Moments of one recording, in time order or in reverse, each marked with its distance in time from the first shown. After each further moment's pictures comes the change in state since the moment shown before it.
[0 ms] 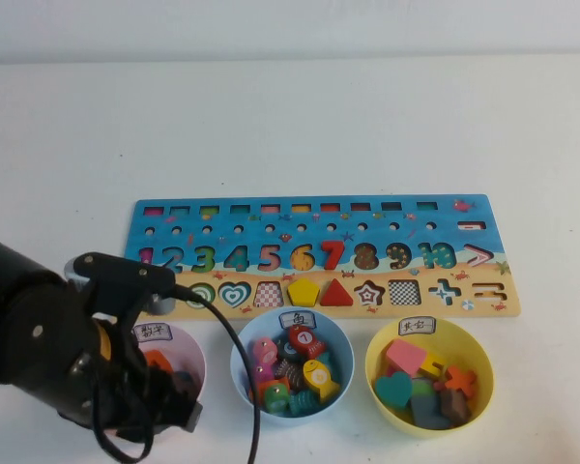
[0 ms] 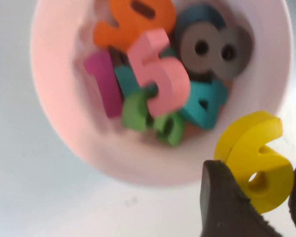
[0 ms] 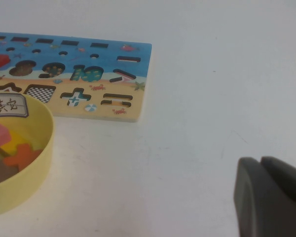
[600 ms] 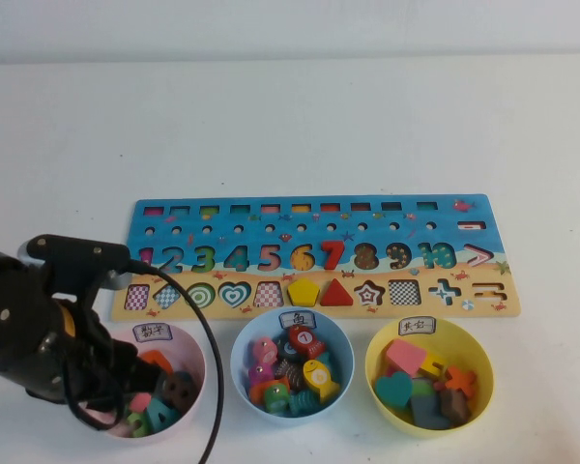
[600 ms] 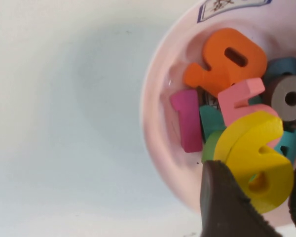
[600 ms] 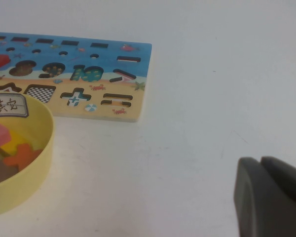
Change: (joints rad) right arm 0.000 0.000 0.000 0.000 0.000 0.000; left arm 0.130 -0.002 0.026 0.062 -0.091 -0.013
